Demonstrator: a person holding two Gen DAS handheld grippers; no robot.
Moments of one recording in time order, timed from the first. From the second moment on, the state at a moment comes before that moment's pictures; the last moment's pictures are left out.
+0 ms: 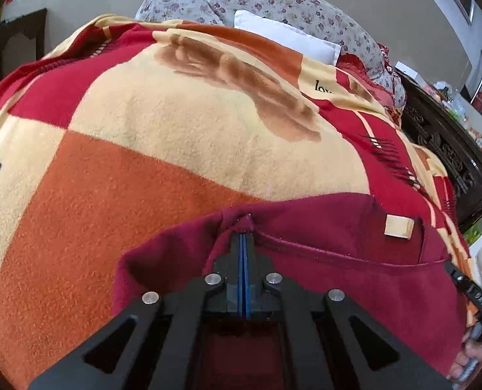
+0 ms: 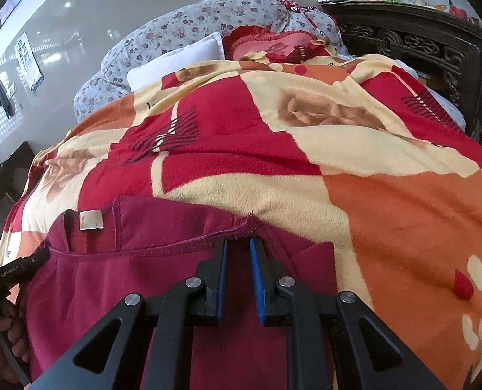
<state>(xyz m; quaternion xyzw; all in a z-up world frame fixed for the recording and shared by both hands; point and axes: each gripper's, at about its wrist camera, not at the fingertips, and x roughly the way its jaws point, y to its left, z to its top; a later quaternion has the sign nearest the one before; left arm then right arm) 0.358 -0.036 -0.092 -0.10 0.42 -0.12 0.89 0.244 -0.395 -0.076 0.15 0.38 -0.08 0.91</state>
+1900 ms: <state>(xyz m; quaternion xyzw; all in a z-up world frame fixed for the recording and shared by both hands) 0.363 -0.035 -0.091 -0.10 0.42 -0.12 0.89 0.209 -0.272 -0.087 -0.03 0.40 0.00 0.92</state>
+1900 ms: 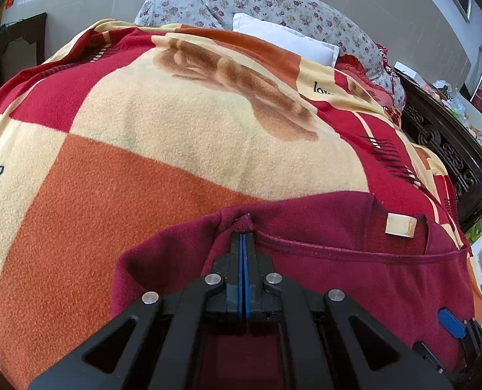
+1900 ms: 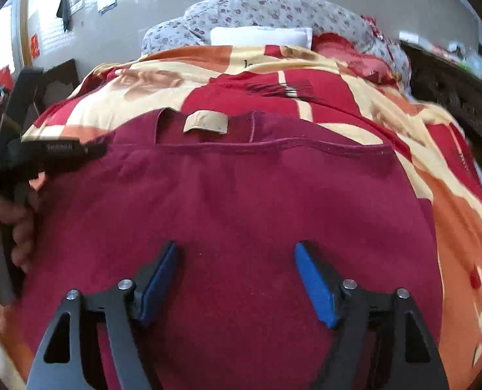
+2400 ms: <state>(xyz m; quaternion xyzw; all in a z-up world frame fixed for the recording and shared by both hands) 0.243 0.010 -0.003 -0.12 0.35 -0.22 0.90 0.205 -0.277 -0.088 -0.02 0.40 0.01 0.92</state>
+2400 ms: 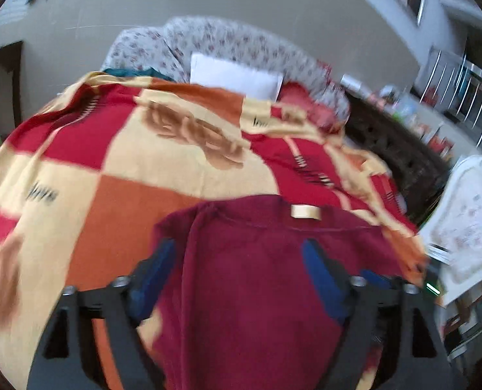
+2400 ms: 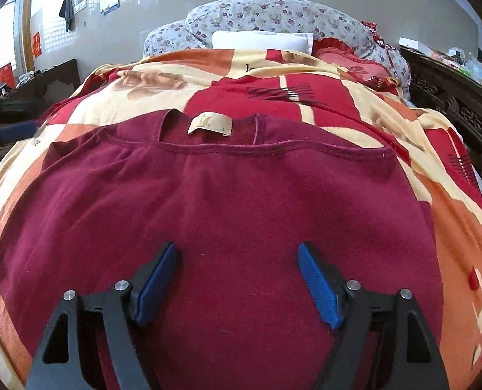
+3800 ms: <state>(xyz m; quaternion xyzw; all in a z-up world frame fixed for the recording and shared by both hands) 0.161 0.058 -0.106 -0.45 0.46 -0.18 0.74 0.203 -0.277 -0.087 -0.02 0.40 0.02 0.92</state>
